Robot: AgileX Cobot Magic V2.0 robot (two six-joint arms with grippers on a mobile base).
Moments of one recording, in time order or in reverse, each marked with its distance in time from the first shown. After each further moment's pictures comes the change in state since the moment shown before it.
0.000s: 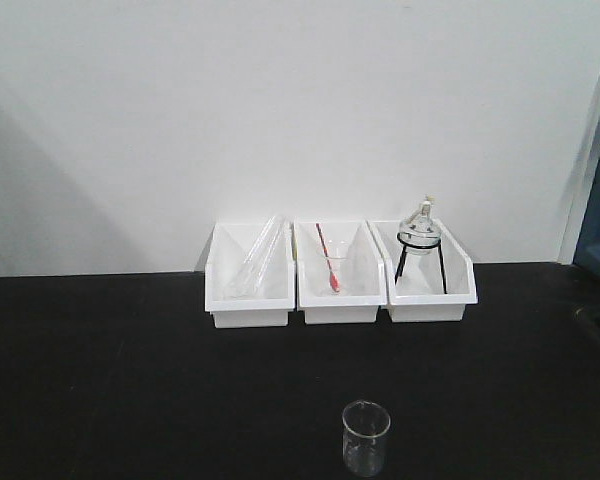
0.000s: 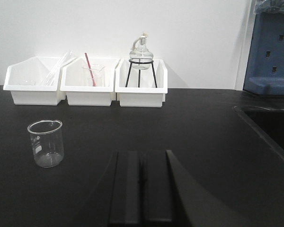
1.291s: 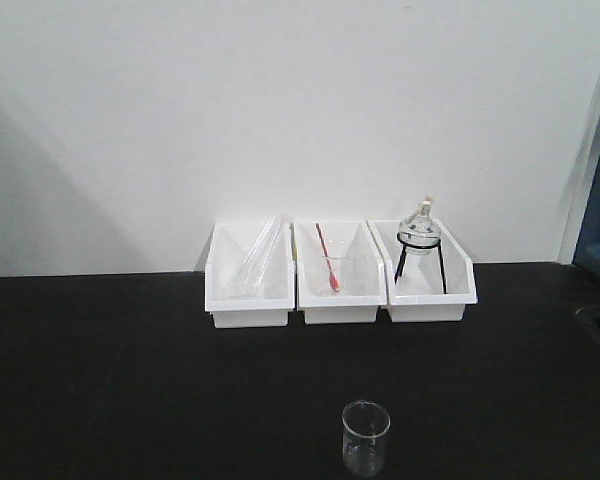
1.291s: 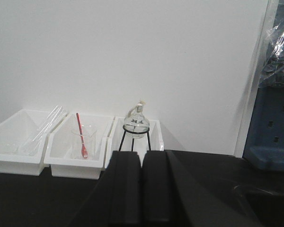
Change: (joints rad) left arm 0.000 0.000 0.000 0.000 0.000 0.000; right arm 0.000 0.831 -0.551 0.022 -0.357 -0.086
